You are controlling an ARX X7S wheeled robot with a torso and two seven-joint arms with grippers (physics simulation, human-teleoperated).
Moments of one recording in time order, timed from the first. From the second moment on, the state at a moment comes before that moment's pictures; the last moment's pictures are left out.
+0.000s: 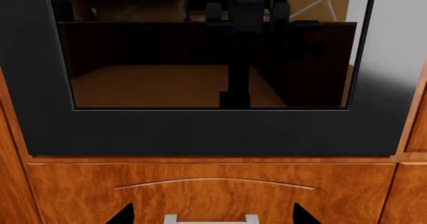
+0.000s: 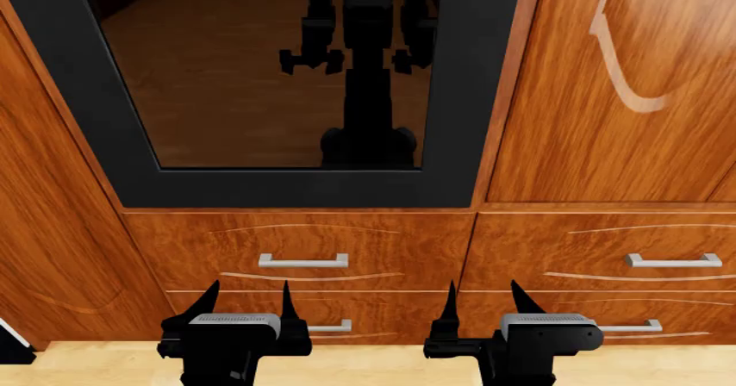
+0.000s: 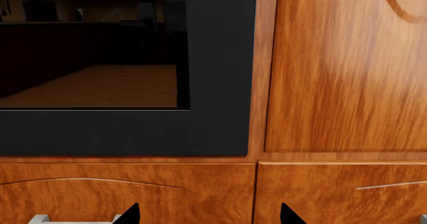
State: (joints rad) left arm 0.00 0.00 0.00 0.00 0.00 0.00 0.00; right arm 0.00 0.00 0.00 0.00 0.00 0.00 0.00
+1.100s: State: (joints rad) left arm 0.00 -0.09 0.10 0.02 -0.14 0.00 -0.07; right arm 0.01 0.09 -0.08 -0.01 0.17 0.06 0.11
